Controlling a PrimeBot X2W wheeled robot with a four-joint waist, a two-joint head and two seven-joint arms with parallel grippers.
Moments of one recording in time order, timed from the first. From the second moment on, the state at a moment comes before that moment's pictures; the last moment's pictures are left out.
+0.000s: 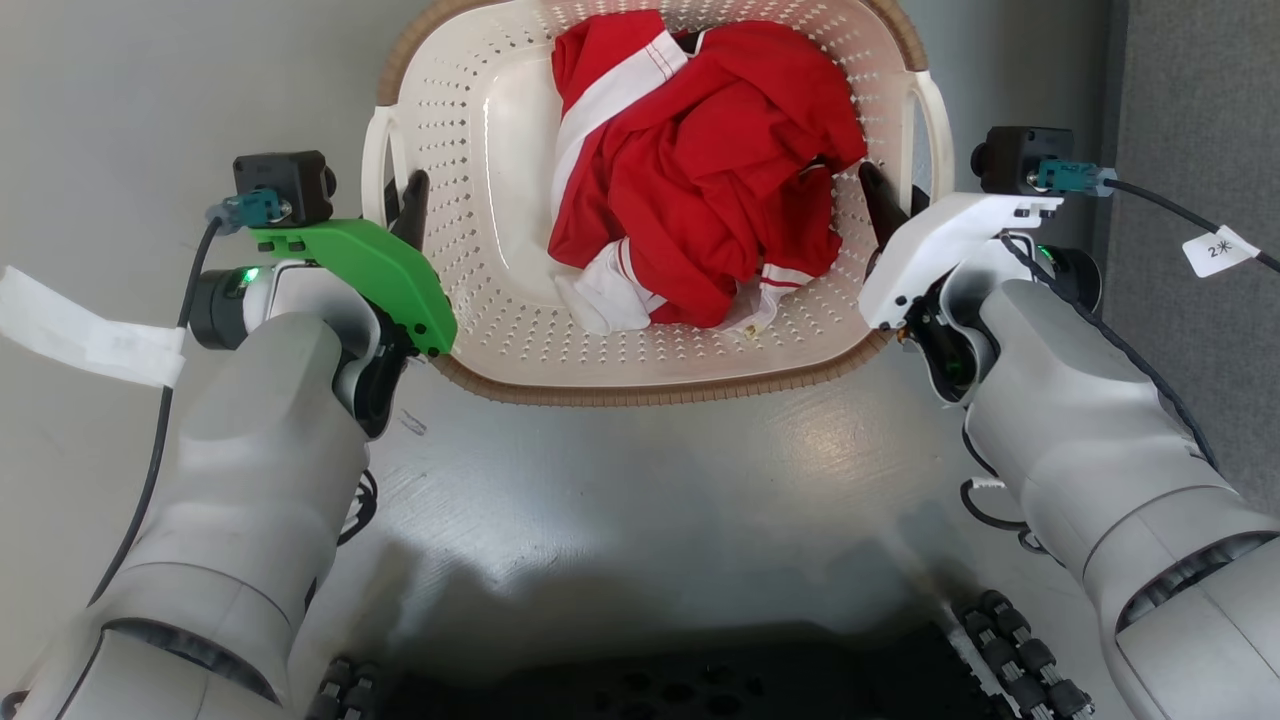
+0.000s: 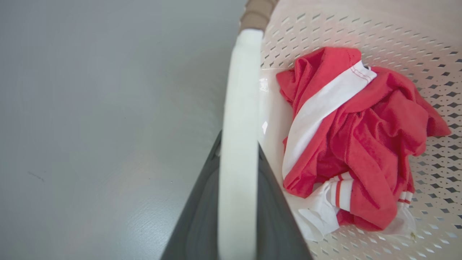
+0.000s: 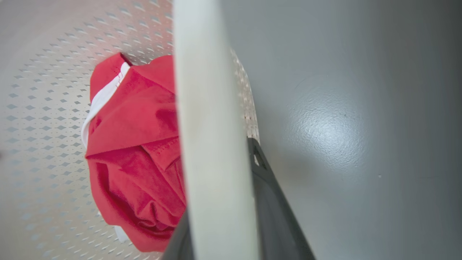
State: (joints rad) left arm -0.98 0.01 -0.71 1.17 -0.87 -0.13 -0.23; right arm -0.94 -0.04 0.64 1.20 0.80 0.10 -0.22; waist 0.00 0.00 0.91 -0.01
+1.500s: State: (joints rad) left arm -0.91 0.04 -0.74 1.17 -0.90 -0.13 -0.25; right arm -0.92 -0.06 0.64 1.21 0.81 0.10 -0.25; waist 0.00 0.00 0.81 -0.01
